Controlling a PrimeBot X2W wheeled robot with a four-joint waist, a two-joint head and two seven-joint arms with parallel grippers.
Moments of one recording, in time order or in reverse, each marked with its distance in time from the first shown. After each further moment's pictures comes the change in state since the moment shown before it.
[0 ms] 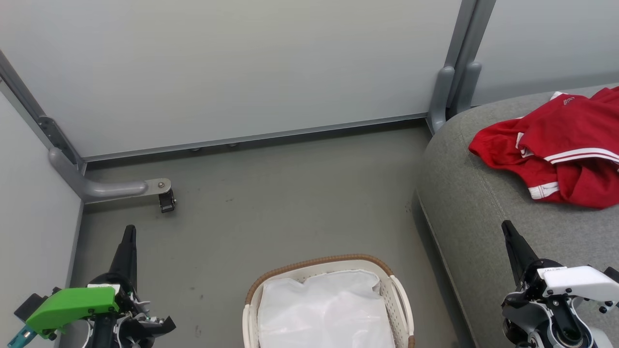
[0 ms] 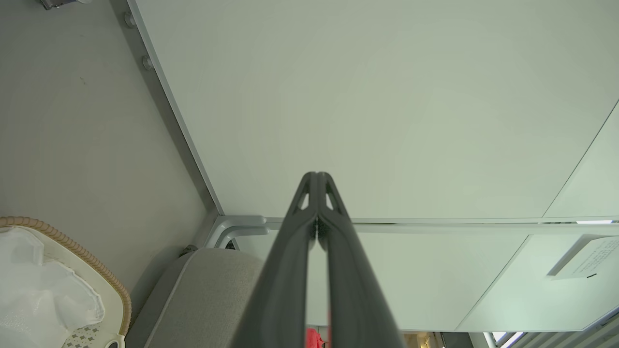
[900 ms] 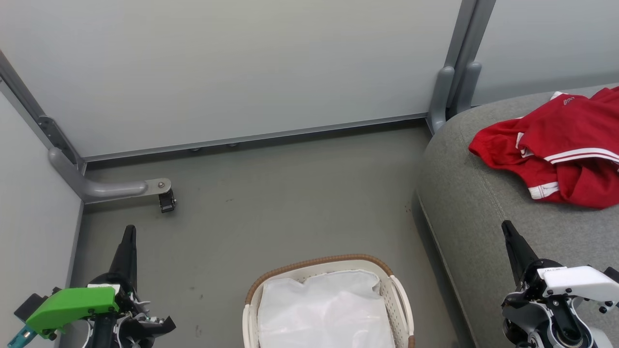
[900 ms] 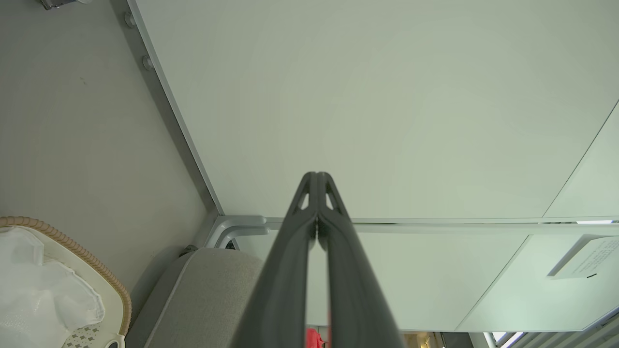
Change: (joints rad) left arm 0.000 0.000 0.000 0.000 0.000 0.000 0.000; right arm 0.000 0.000 0.000 0.000 0.000 0.000 0.000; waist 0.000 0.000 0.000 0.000
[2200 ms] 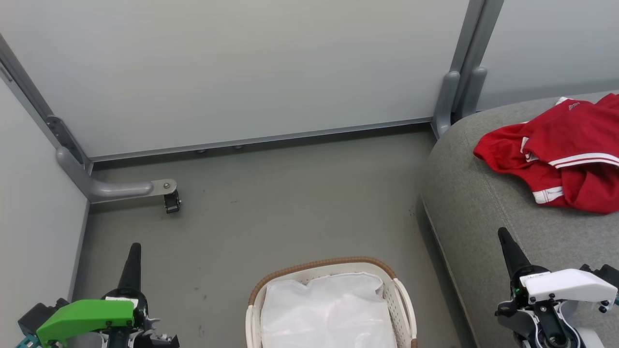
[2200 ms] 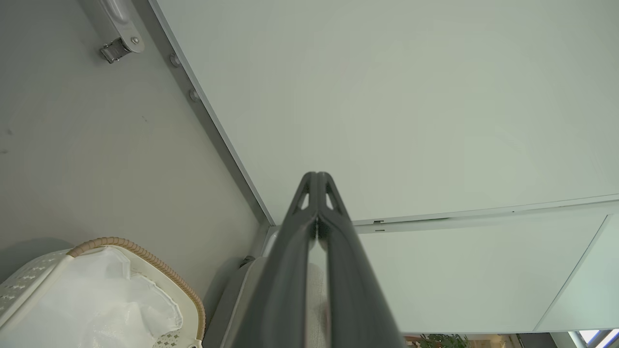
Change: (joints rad) left arm 0.046 0.000 -0.027 0.009 0.197 0.006 -0.054; right arm 0.012 0.002 0.028 0.011 -0.223 0.000 -0.055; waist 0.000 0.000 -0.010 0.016
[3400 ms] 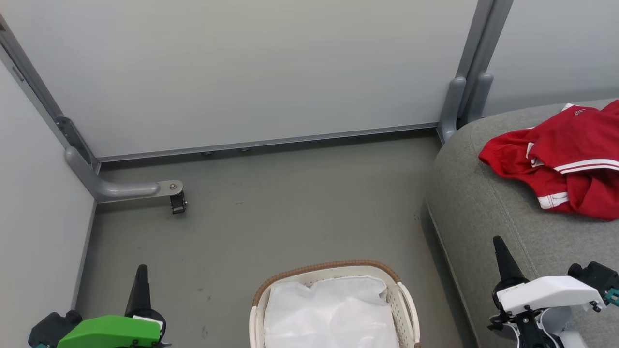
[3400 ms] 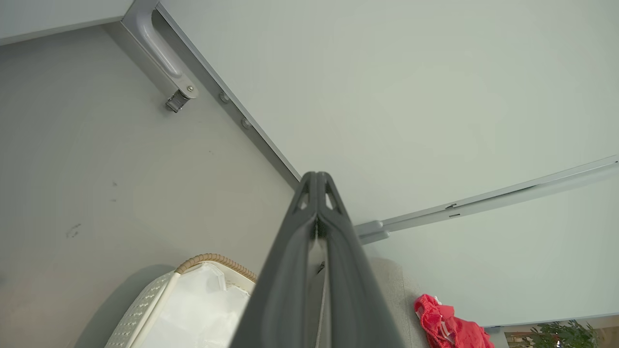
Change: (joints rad) left arm 0.061 0.000 -0.045 0.009 0.302 0.015 -0.088; right arm 0.020 0.002 0.043 0.017 -0.343 0.001 -0.086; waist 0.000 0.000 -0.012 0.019
